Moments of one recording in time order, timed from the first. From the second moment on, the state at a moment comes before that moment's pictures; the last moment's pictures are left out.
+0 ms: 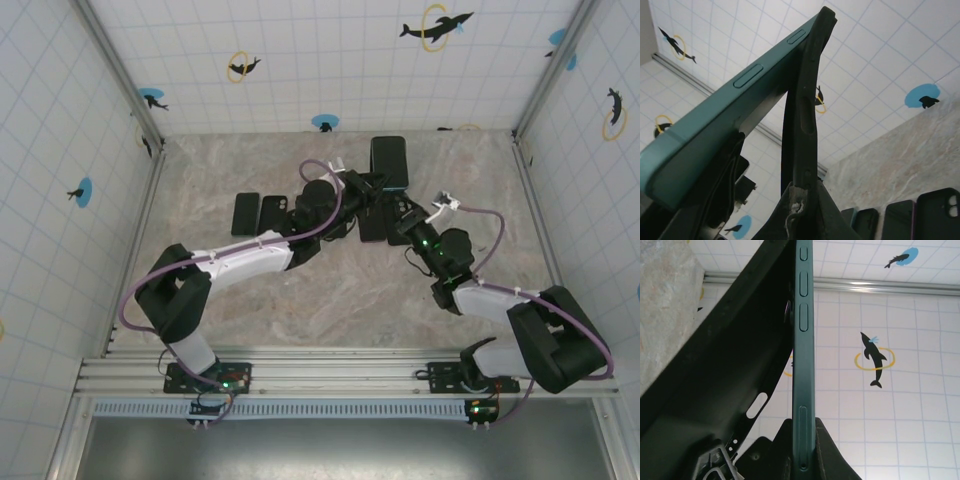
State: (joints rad) left arm -0.89 1.70 1.14 0.61 0.07 -1.62; right arm 0.50 1.32 0.36 1.14 -0.05 0.97
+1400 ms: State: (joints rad) left arm -0.91 2.17 1.42 0.53 0.18 -1.56; right arm -0.12 1.09 0.50 0.19 -0.33 0.51
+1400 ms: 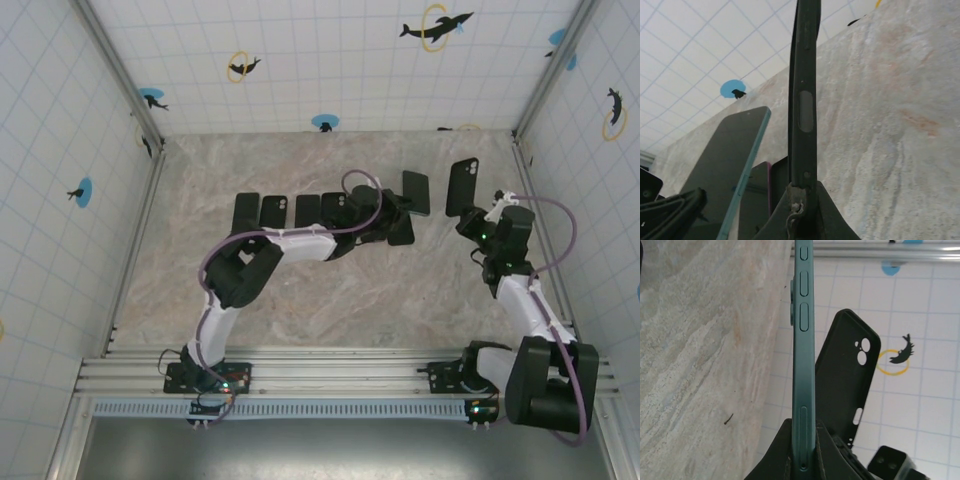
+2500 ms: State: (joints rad) left arm -0.97 2.58 1.88 0.33 0.08 -1.61; right arm -0.19 1.14 0.51 0.10 -0.32 0.41
